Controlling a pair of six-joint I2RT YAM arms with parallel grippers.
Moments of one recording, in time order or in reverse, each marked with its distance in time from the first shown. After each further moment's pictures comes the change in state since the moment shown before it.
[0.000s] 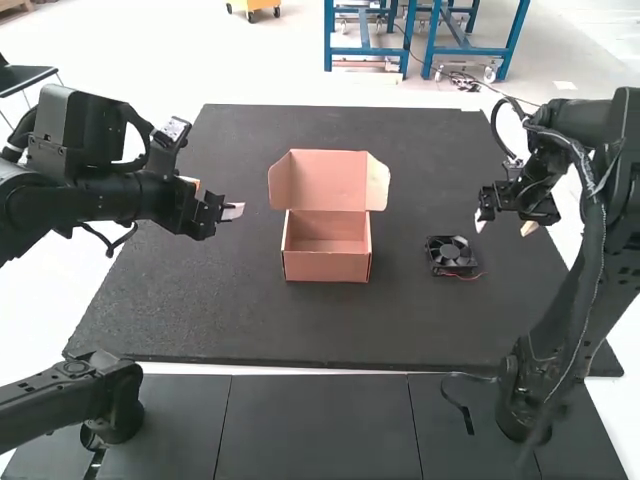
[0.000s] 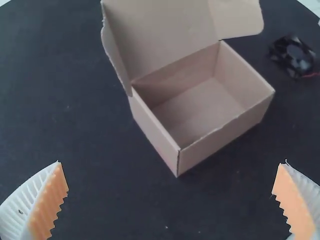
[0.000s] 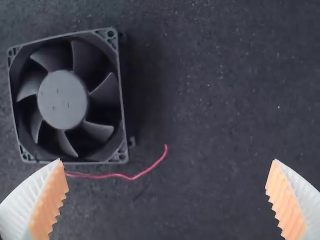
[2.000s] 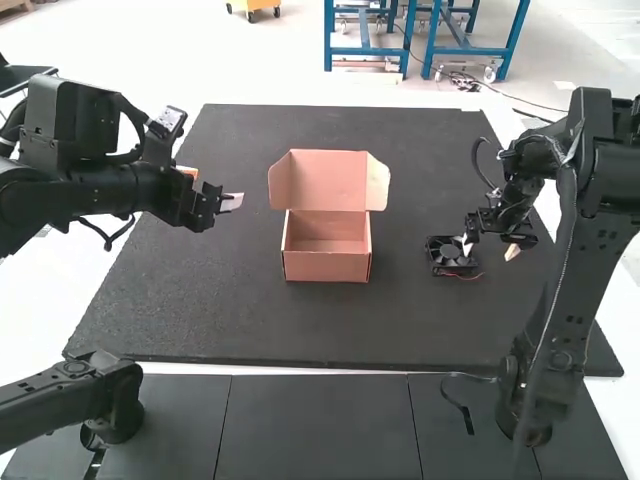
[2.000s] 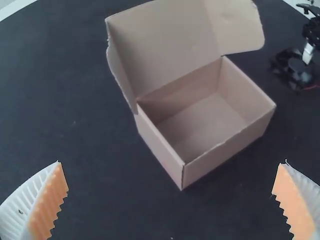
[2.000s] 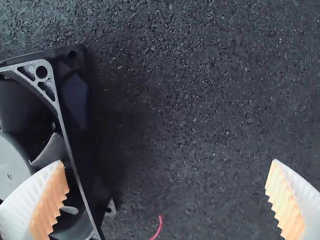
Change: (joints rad) left arm 0.000 0.001 0.028 0.015 -0.006 0.008; right arm 0.021 0.274 0.028 0.103 0.022 0.038
